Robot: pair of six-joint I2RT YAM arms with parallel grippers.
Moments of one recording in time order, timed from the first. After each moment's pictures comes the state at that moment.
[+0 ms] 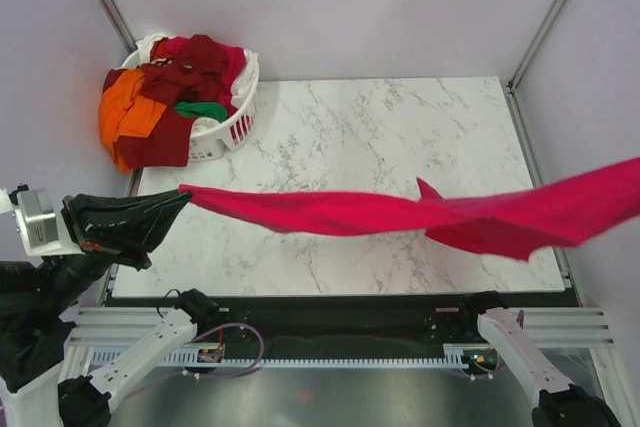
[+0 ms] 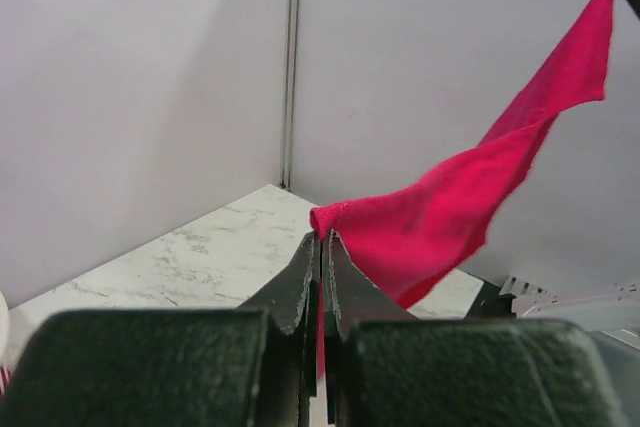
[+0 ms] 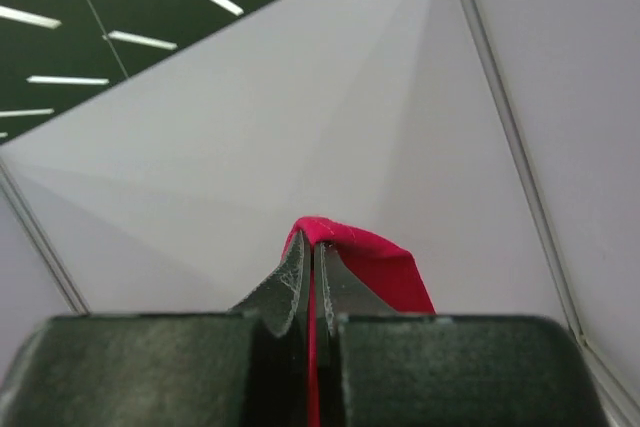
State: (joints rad) left arm -0.59 0.52 1.47 -0.57 0.27 -0.19; right arm 0.17 0.69 2.00 -0.73 0.28 0.32
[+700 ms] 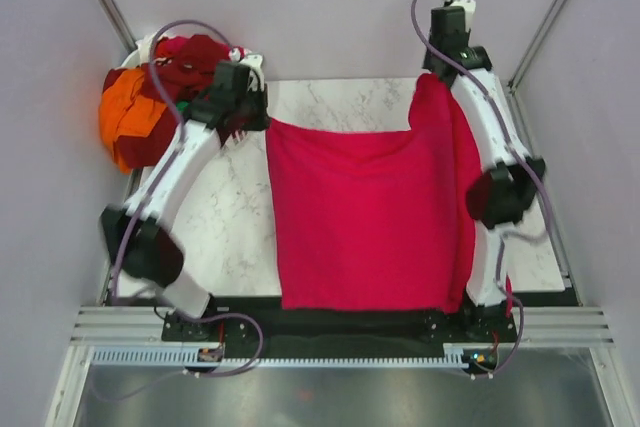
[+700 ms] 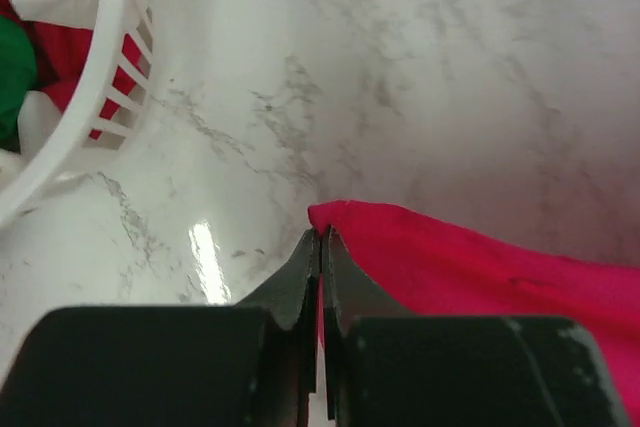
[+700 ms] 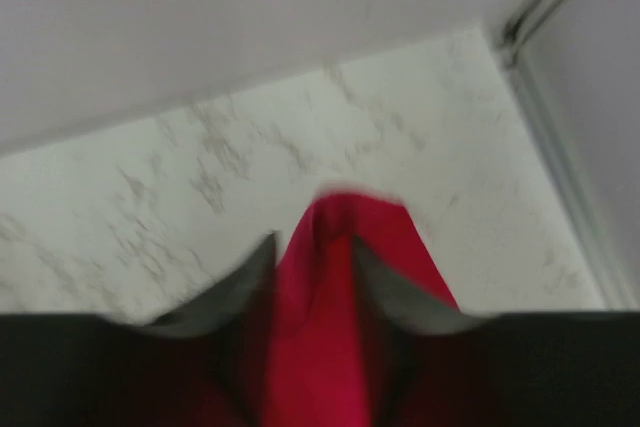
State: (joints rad) left arm -0.34 1.49 1.53 -0.63 0.00 -0.19; right arm 0.20 1.92 2.18 -0.67 0.47 0.22
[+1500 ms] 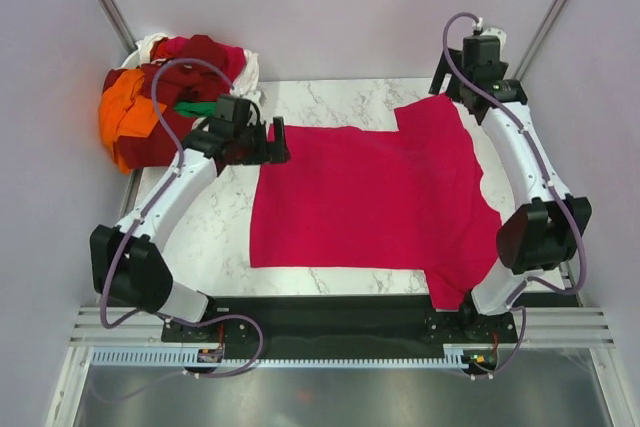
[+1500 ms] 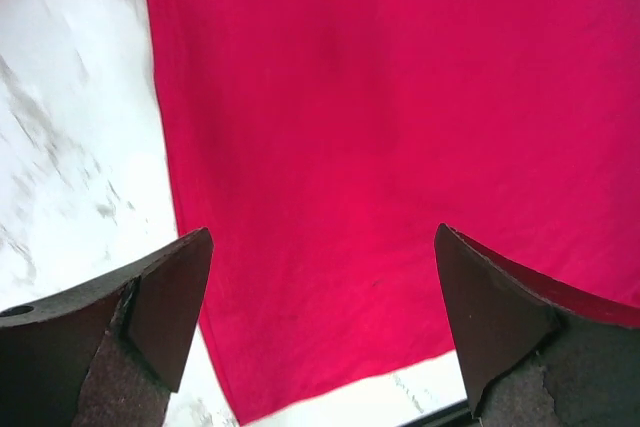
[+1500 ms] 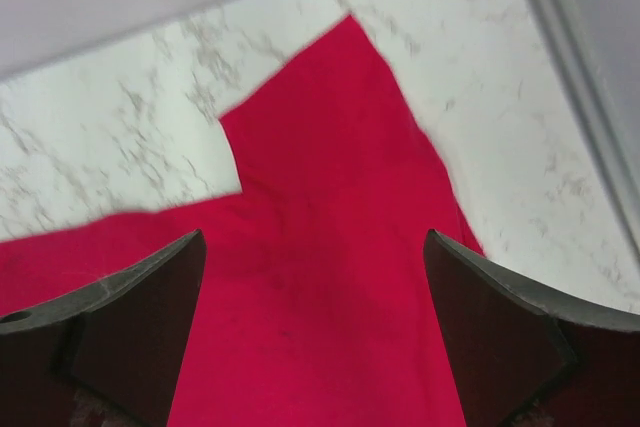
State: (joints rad) left arm -0.33 1.46 1.34 -0.63 0.09 -0.30; right arm 0.11 1.70 1.77 -0.62 0.29 0.31
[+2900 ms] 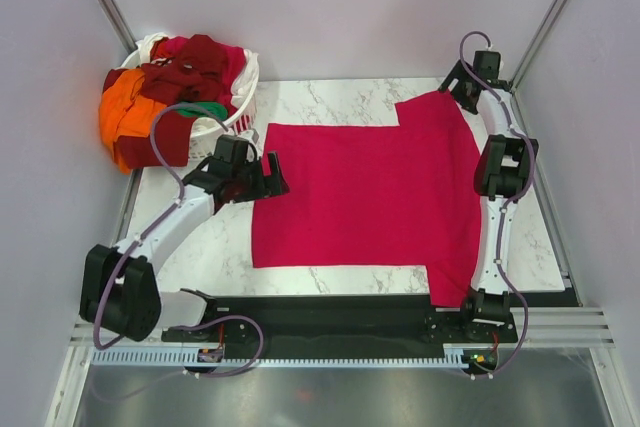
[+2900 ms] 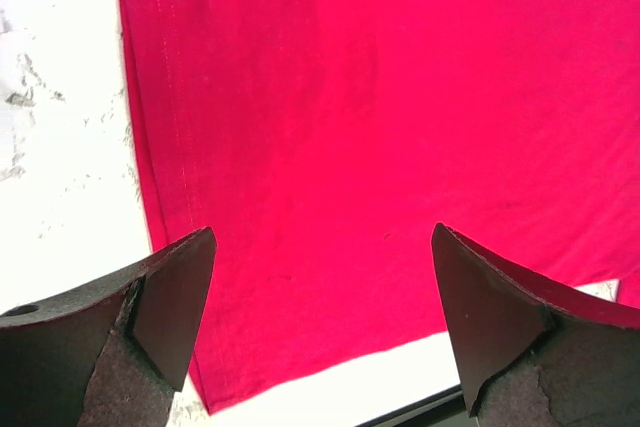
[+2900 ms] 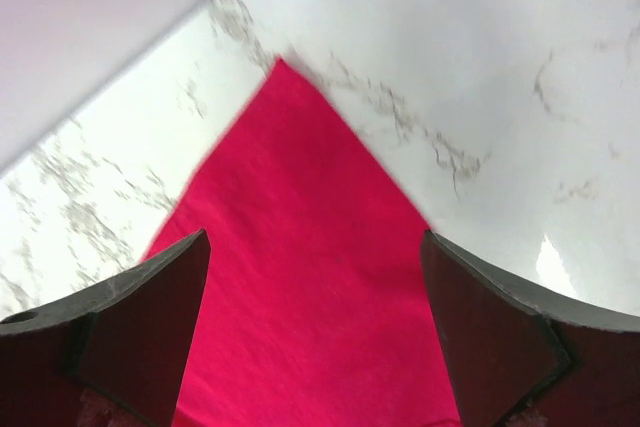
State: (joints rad) left arm -0.33 1.34 0.91 -0.42 0.13 -0.45; right arm -0.13 2.60 2.37 -0.51 -0.04 0.49
